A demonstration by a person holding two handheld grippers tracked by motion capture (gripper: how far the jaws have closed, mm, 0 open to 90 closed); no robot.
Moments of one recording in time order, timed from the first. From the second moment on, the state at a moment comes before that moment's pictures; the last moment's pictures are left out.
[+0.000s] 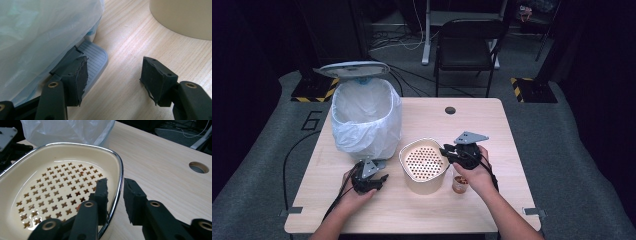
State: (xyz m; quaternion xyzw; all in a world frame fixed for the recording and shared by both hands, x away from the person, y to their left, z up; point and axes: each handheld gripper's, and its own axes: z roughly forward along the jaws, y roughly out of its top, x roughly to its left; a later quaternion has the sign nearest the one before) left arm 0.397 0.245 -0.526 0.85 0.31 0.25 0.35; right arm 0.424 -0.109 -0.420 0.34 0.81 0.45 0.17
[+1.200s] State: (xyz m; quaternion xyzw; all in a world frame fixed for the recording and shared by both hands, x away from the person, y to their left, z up) left arm 0.397 0.246 -0.526 0.85 0.31 0.25 0.35; right arm 0.424 -0.108 -0.421 0.29 0.83 0.45 0.12
